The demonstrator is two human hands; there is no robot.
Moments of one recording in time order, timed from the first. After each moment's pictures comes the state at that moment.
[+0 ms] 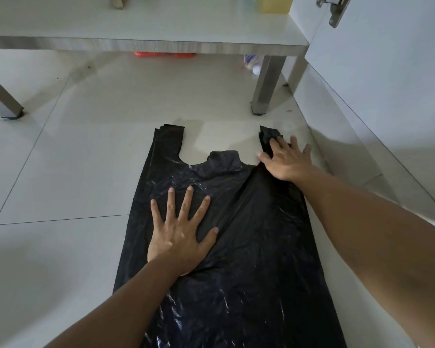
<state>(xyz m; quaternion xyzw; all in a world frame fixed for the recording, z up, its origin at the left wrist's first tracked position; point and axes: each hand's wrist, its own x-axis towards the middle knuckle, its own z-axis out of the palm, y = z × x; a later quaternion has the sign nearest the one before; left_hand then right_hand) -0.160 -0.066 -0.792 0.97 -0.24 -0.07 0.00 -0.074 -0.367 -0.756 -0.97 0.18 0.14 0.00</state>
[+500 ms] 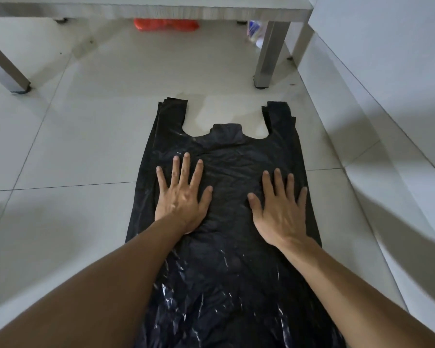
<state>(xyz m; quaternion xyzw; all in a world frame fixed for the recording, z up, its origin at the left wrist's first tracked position) -0.161 -0.068 -0.790 0.98 -0.21 -0.06 0.02 -0.248 -0.266 -0.786 -0.98 0.17 0.06 0.05</state>
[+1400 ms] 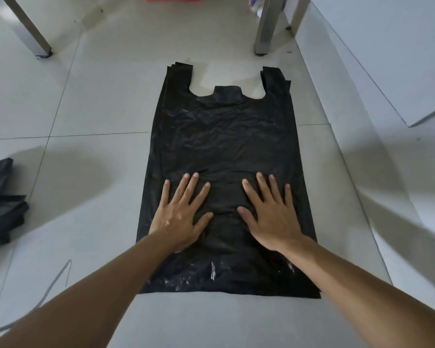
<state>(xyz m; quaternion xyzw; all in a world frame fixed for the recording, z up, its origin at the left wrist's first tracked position) -0.314 0.007 -0.787 0.94 -0.32 -0.07 0.01 -0.384 -0.219 -0.775 -0.99 0.05 0.11 0.04</state>
